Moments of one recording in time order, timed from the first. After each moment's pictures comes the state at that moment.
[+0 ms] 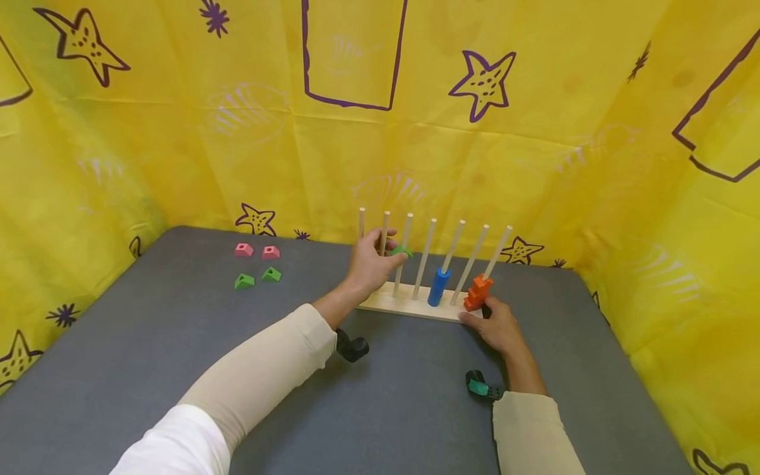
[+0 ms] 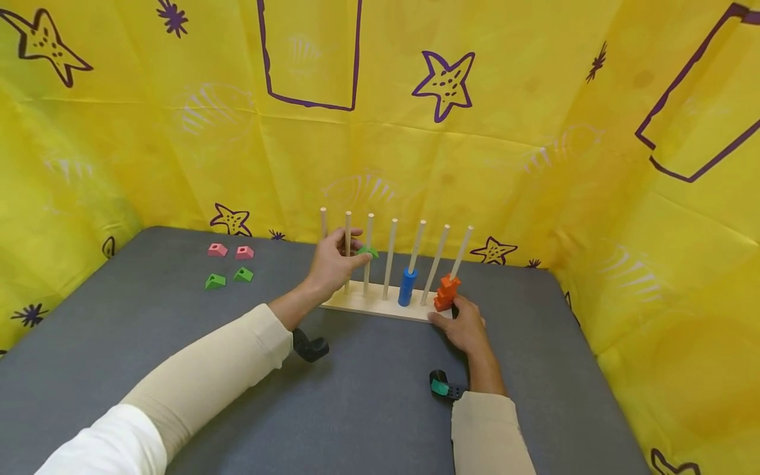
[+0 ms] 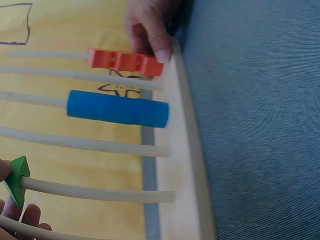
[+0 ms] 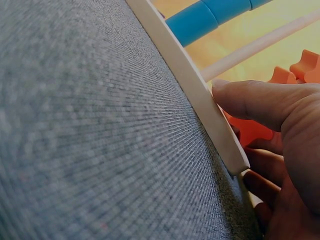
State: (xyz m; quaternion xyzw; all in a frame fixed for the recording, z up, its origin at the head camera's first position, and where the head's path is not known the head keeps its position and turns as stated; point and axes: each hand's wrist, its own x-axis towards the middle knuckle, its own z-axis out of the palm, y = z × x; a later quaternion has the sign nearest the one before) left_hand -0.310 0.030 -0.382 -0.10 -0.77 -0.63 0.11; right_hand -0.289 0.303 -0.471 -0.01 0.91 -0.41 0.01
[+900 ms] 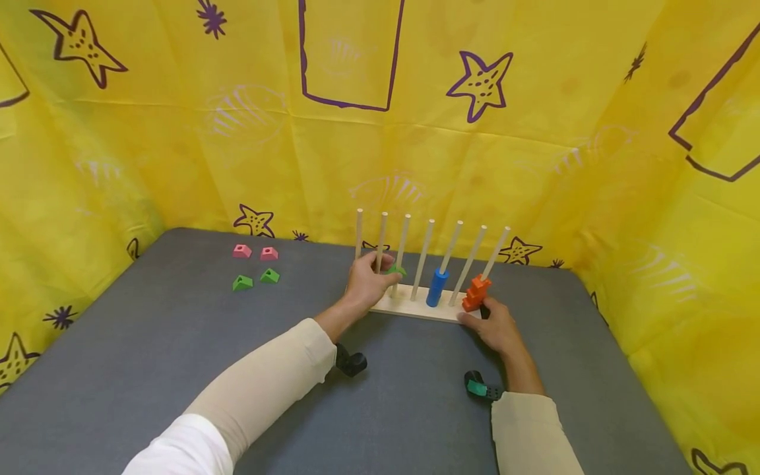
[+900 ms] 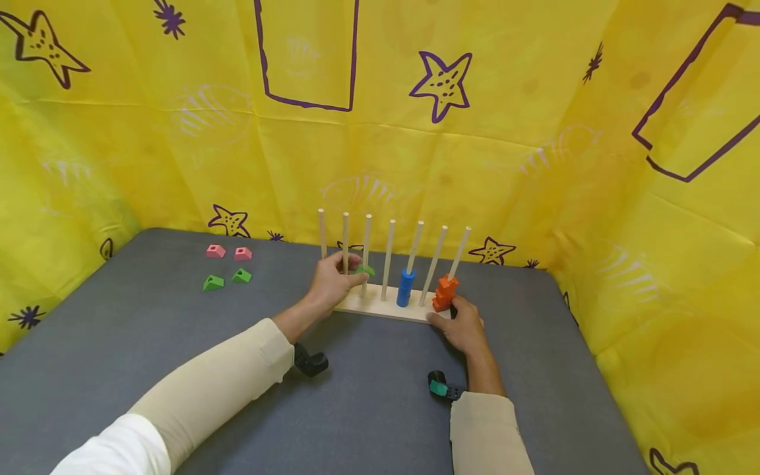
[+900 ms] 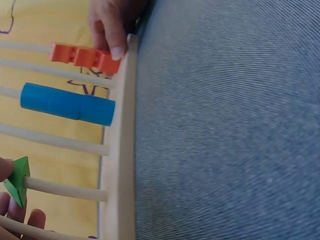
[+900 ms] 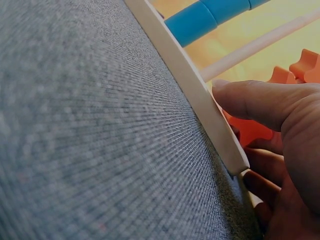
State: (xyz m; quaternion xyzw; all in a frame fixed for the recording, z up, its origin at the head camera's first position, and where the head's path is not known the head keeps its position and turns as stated) left_hand -0.307 0.033 -0.421 -0.02 -0.77 -0.63 0.08; right_hand -0.289 0.304 -0.472 -0.02 0.92 -0.40 0.01
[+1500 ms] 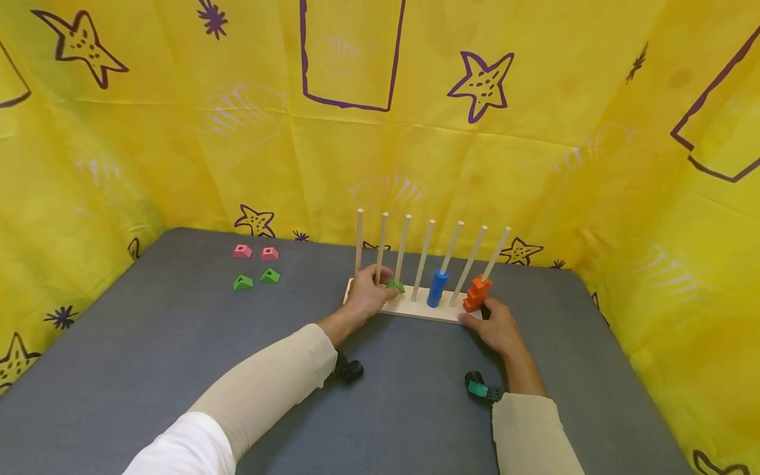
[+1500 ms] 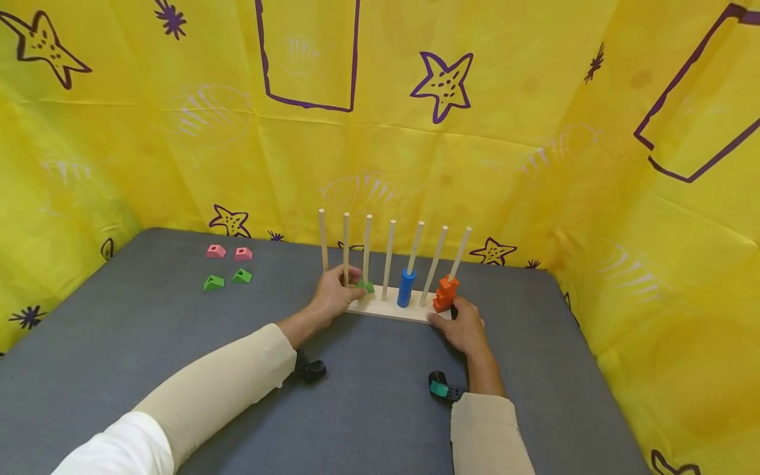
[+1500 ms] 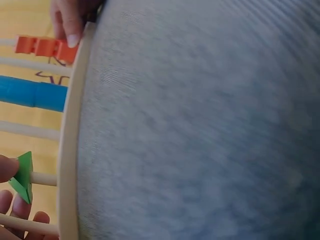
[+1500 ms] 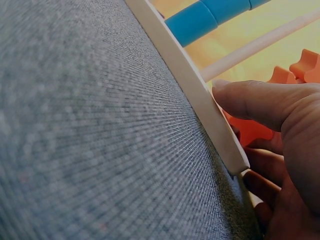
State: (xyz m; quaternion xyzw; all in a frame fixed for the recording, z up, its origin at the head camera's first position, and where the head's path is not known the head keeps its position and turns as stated) left_hand -0.310 0.031 -0.448 -0.03 -0.79 -0.61 0.05; right_hand -0.290 0.304 -0.471 -0.02 0.92 -0.40 0.01
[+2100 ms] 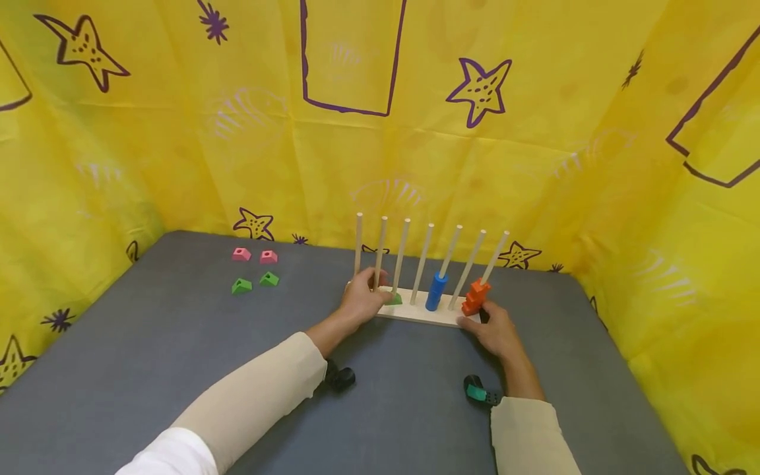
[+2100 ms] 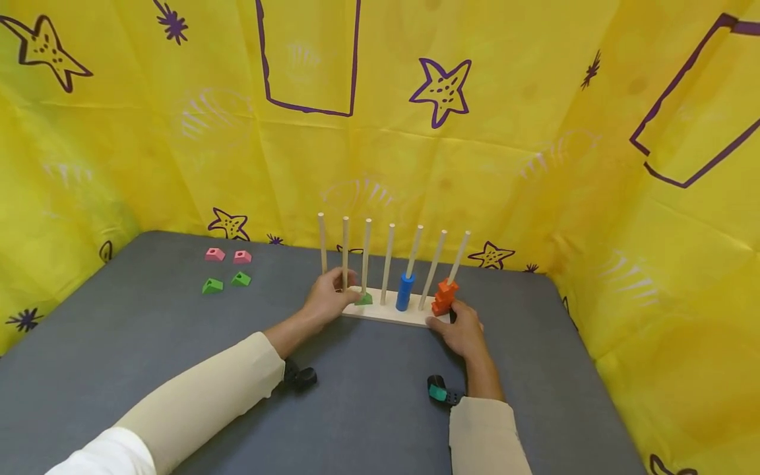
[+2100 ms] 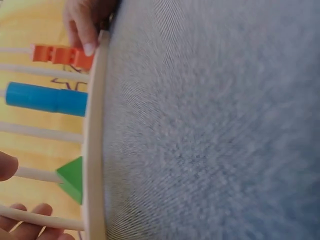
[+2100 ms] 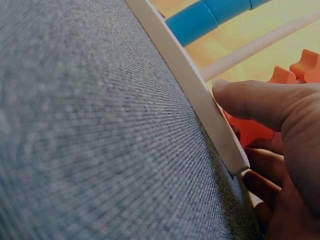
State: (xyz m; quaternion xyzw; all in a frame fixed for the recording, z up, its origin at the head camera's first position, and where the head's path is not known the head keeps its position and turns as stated) left_hand -0.298 0.023 -0.442 -0.04 -0.82 -0.57 0.05; right_hand -0.289 0.305 -0.475 -0.02 0.92 -0.40 0.00
